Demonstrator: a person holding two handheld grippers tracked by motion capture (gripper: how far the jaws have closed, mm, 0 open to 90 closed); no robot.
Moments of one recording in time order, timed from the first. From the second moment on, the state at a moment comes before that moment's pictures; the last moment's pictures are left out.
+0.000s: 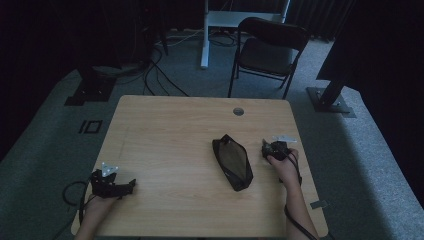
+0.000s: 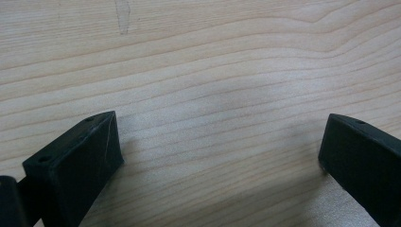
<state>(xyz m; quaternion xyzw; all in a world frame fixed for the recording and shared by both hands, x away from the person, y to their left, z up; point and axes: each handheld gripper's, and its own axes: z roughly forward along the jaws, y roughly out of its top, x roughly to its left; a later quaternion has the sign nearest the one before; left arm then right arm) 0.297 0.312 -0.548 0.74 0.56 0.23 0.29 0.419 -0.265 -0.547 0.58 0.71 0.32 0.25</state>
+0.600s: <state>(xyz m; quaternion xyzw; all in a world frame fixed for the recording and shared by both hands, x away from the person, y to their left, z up) 0.297 0.312 -0.548 0.74 0.56 0.23 0.29 0.413 -0.259 -0.527 0.57 0.71 0.32 0.25</state>
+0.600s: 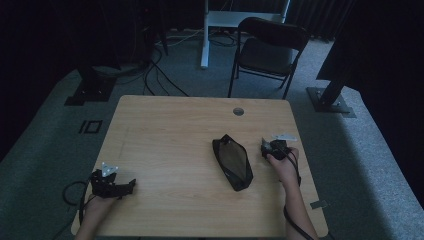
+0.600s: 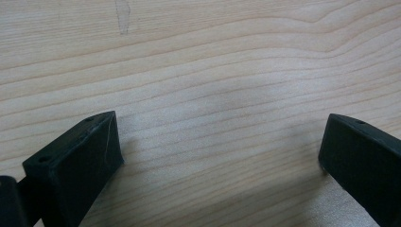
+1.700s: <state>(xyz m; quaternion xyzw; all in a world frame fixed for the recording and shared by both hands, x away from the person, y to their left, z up) 0.297 0.312 -0.548 0.74 0.56 0.23 0.29 0.372 -0.213 -0.451 0.52 0.72 0.38 0.27</state>
